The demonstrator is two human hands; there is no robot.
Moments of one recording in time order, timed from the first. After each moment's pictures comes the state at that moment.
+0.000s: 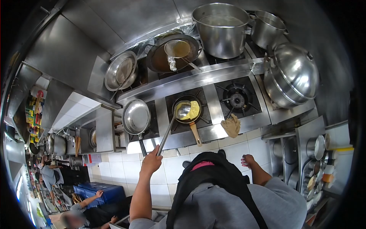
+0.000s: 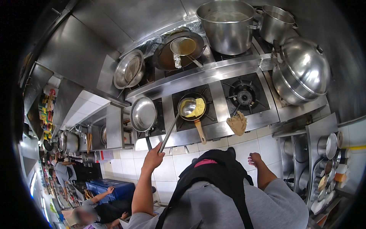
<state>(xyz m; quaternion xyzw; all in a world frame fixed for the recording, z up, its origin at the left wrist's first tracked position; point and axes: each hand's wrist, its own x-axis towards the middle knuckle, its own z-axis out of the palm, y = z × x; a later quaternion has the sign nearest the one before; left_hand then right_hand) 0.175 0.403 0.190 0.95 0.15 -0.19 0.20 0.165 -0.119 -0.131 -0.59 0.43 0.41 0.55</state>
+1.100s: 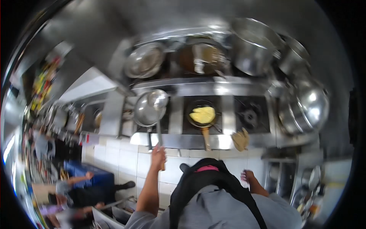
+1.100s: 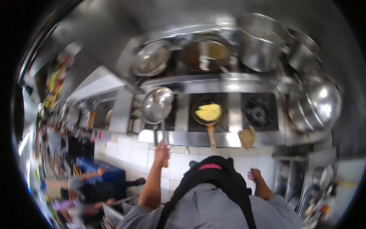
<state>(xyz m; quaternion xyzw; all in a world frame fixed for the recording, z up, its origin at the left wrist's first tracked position) 0.148 0.432 0.095 0.57 0.43 0.04 0.70 0.160 -0.131 -0.153 -0.56 0.42 0.42 0.58</state>
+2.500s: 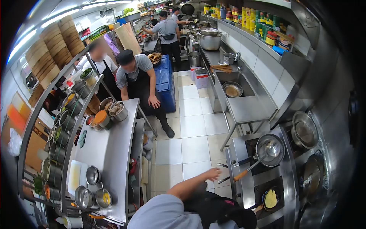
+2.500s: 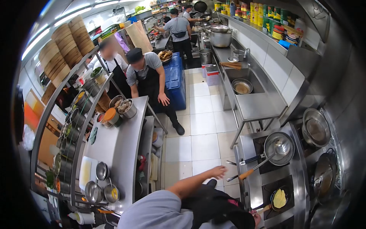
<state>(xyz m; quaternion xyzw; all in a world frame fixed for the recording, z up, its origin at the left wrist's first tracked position) -0.023 0.501 -0.055 0.49 0.46 0.05 0.74 0.334 0.133 -0.156 -0.43 0.21 0.54 0.70</state>
